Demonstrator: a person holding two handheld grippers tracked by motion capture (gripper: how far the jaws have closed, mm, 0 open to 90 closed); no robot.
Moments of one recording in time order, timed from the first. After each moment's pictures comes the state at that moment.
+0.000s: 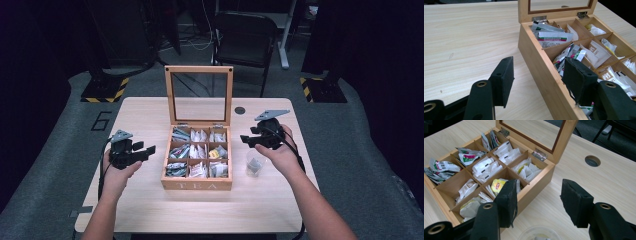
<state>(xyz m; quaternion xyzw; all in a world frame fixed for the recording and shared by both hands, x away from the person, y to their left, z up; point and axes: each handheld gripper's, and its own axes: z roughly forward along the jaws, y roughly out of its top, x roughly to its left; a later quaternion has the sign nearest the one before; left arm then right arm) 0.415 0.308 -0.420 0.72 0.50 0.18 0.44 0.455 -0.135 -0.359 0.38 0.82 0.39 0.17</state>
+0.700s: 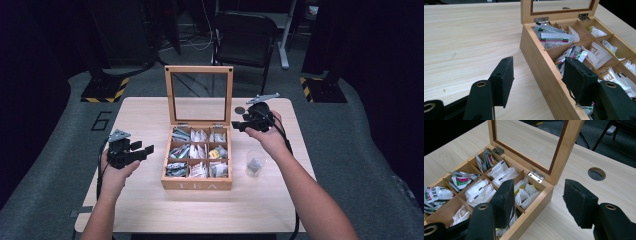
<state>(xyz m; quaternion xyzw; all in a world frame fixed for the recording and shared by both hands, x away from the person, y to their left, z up) 0.415 0.315 -0.418 0.72 0.51 0.18 0.44 0.506 -0.114 -0.355 0.39 0.81 0.40 0.15</state>
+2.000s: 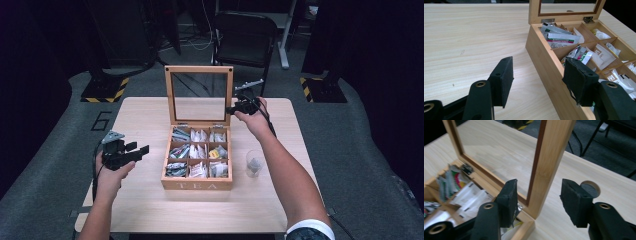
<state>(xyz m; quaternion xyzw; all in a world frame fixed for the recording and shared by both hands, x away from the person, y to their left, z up) 0.410 0.325 -0.420 0.71 0.52 0.19 0.44 0.588 -0.089 -0.375 0.41 0.81 0.38 0.17</state>
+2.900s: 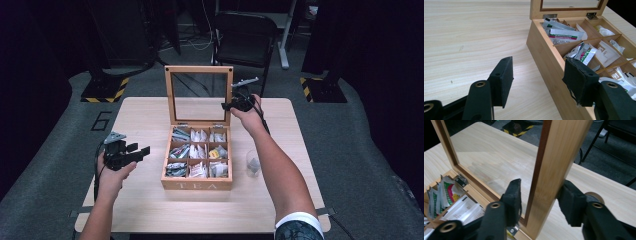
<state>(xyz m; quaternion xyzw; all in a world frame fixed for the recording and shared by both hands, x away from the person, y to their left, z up) 0.413 0.325 -0.427 0.71 0.52 0.18 0.43 0.607 -0.078 -0.382 0.41 0.80 0.40 0.17</state>
